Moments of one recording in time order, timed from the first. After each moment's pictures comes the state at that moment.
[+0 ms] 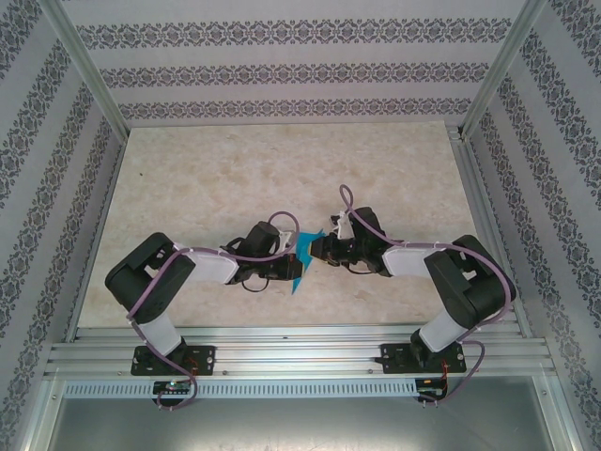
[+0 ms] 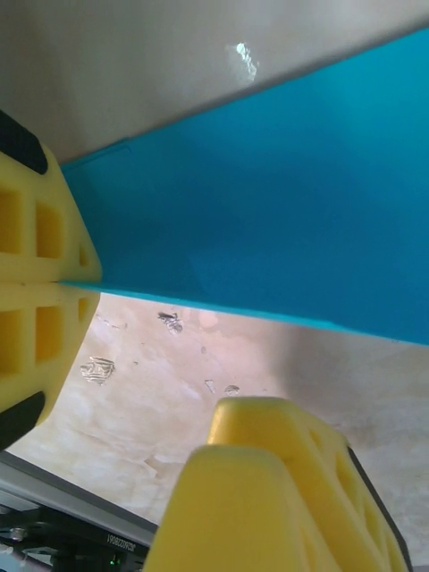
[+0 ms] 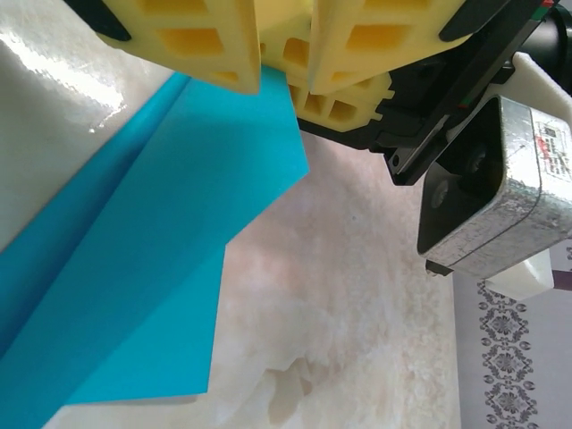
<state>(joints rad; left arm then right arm) -0.71 1.72 0.67 0.24 0.50 -0.69 0.51 1.61 0.58 0.31 -0.67 0.85</state>
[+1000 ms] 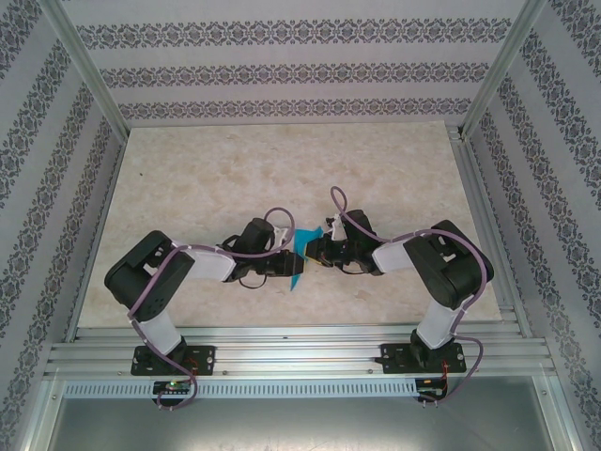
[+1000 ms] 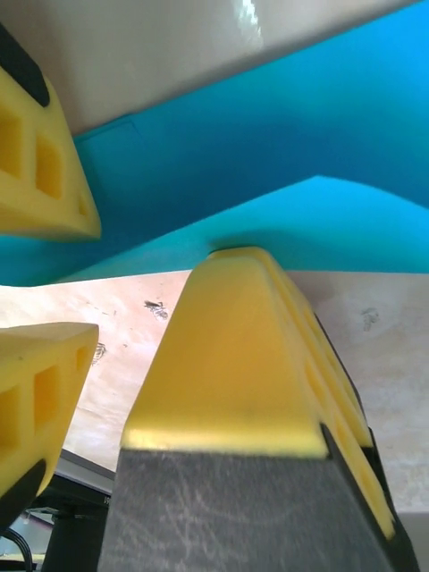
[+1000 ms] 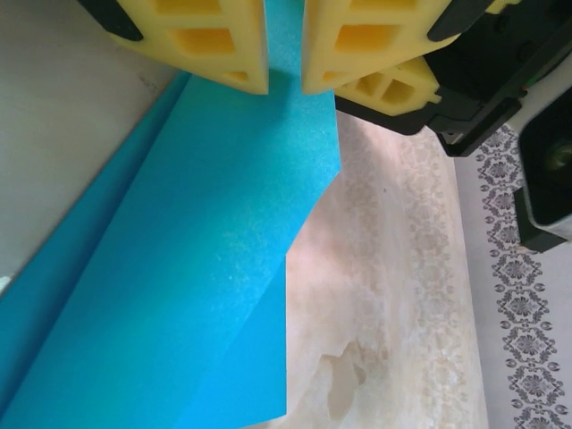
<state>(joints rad) -0.66 1.71 0.66 0.26 0.56 -0.71 0.52 1.76 0.60 0.44 -0.66 0.91</state>
